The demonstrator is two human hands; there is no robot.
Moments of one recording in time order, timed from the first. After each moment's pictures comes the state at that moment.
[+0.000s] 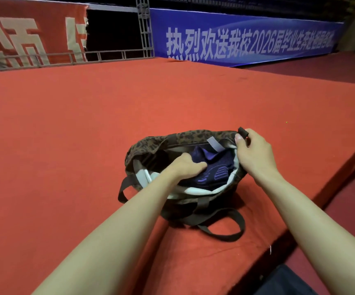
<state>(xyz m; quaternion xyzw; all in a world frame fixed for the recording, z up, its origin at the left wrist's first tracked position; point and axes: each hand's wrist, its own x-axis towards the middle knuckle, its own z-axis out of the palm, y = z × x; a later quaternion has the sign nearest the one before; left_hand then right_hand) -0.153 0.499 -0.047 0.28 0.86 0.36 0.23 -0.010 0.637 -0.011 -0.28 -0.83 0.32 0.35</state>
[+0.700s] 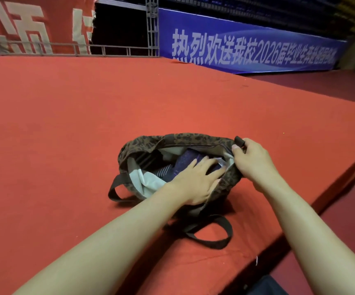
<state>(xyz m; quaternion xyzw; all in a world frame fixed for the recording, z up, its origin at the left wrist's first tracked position) -0.115 0.512 -0.064 0.62 0.78 0.04 -0.08 -0.011 0.647 0.001 -0.31 -0.87 0.29 0.25</state>
